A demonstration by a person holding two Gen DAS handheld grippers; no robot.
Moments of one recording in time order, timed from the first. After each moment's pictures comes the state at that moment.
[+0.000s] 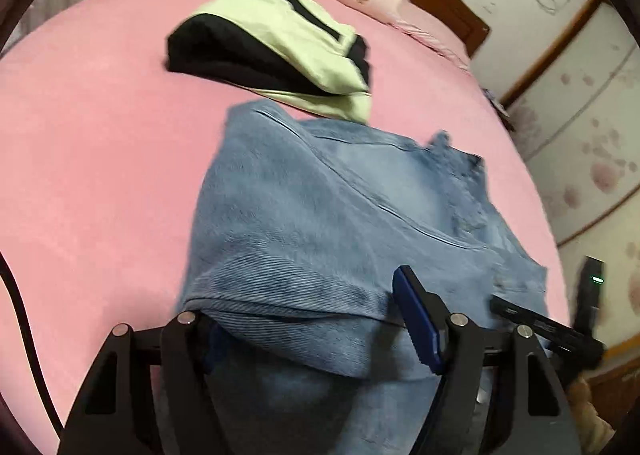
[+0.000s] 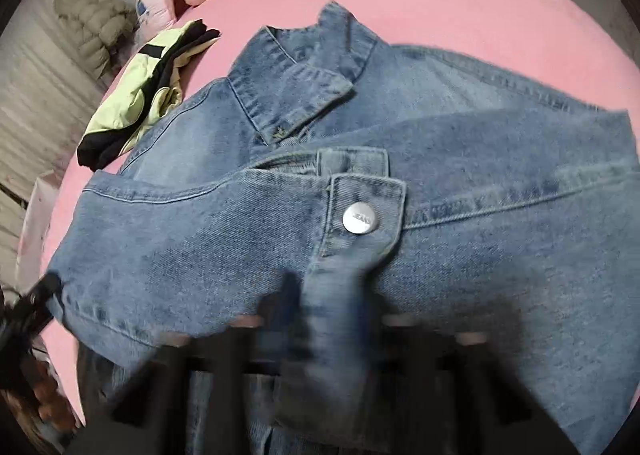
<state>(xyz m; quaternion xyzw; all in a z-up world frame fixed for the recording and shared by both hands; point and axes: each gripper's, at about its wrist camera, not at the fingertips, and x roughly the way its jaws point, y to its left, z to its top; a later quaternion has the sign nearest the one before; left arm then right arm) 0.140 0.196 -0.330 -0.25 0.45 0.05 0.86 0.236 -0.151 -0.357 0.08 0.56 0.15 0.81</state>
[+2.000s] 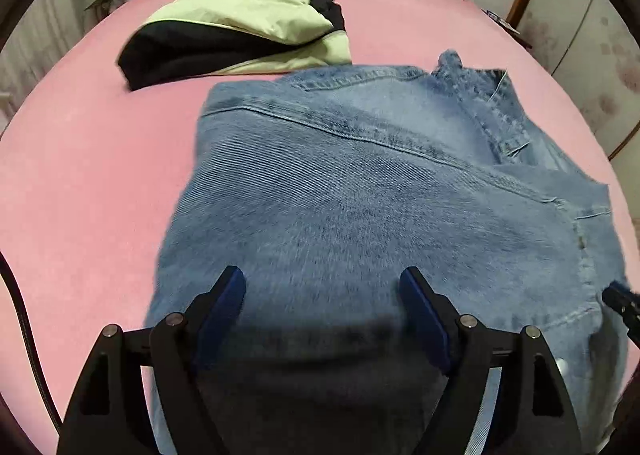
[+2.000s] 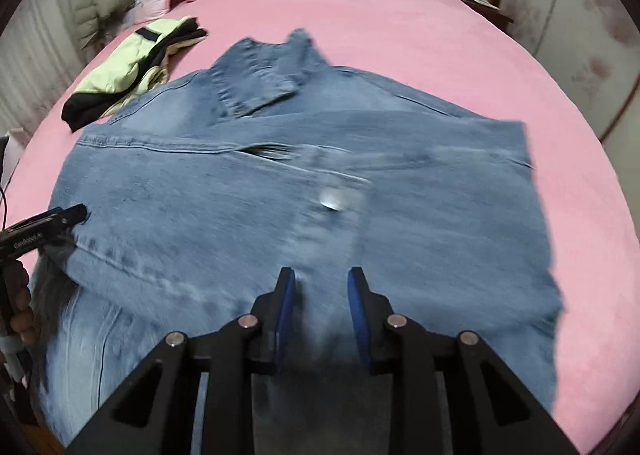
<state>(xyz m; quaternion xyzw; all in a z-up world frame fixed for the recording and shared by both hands) 0.152 0.148 -0.352 -0.09 0.51 0.06 0.85 0.155 -0.200 -0.324 -0.02 0.52 0.08 0.85</state>
